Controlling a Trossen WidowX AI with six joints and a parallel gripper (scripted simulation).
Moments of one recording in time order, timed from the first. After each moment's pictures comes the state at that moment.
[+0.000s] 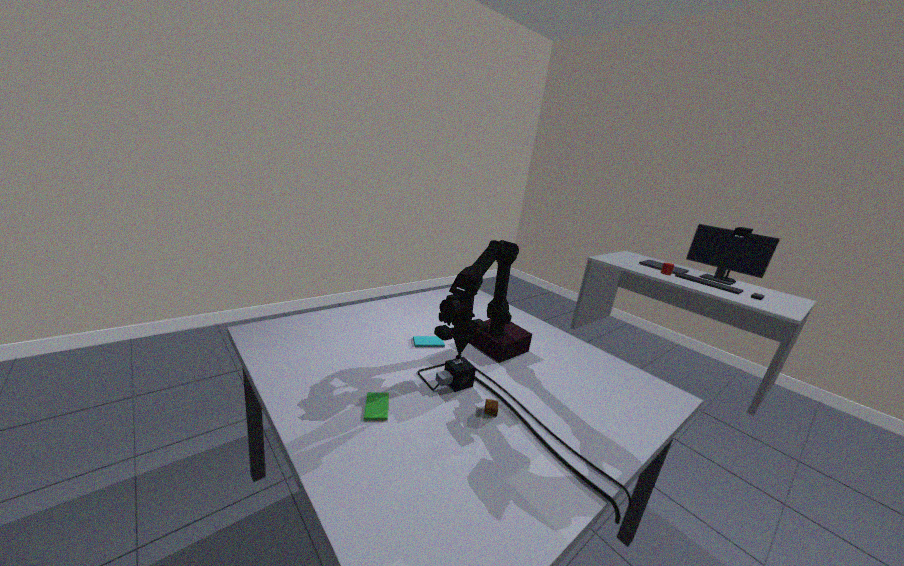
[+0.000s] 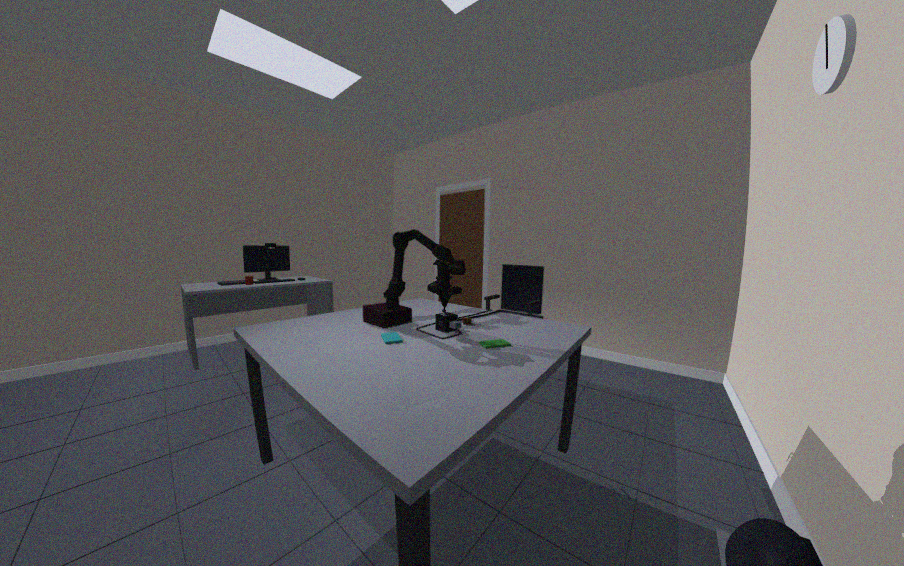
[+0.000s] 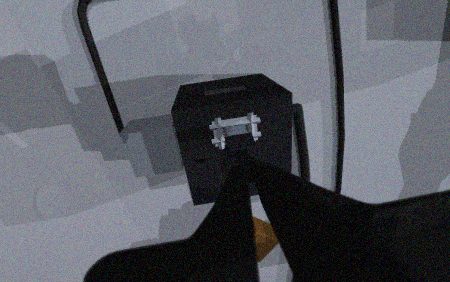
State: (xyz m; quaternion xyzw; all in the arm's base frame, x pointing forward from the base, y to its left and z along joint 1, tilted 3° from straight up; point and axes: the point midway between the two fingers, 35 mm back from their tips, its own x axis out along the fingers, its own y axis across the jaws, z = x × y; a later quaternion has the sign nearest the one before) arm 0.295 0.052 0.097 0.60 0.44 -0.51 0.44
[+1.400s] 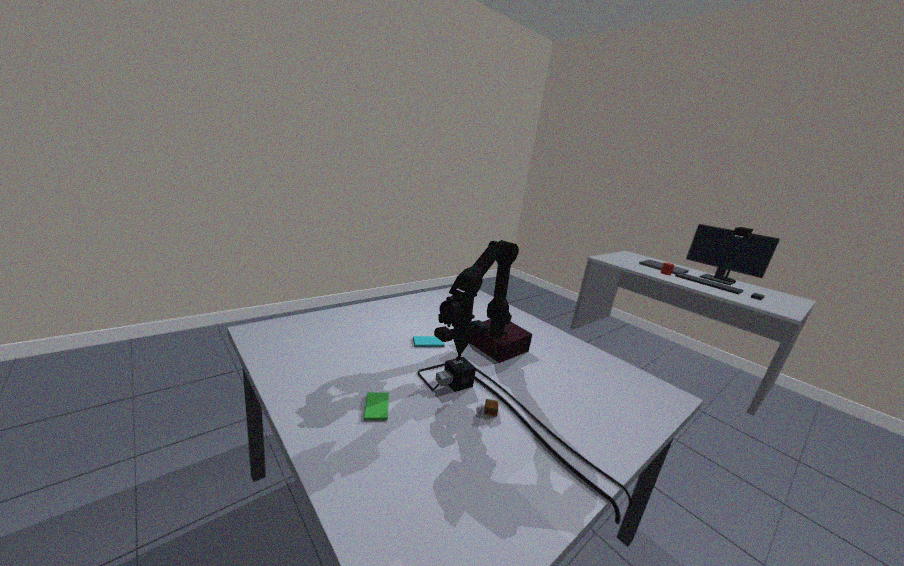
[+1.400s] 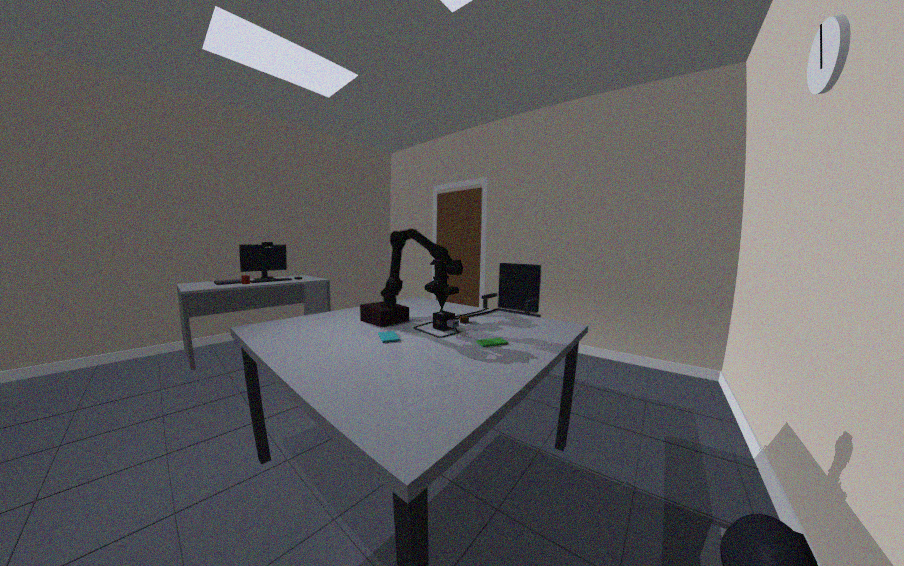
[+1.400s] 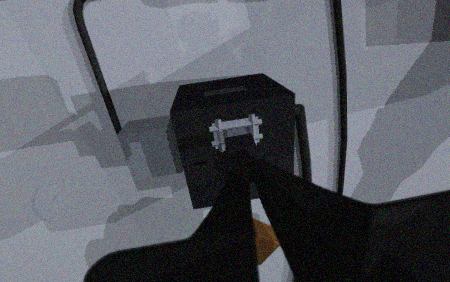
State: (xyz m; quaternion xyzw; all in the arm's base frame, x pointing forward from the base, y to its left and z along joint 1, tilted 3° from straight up) arm 0.295 0.053 0.092 0.60 0.44 -0.51 0.44
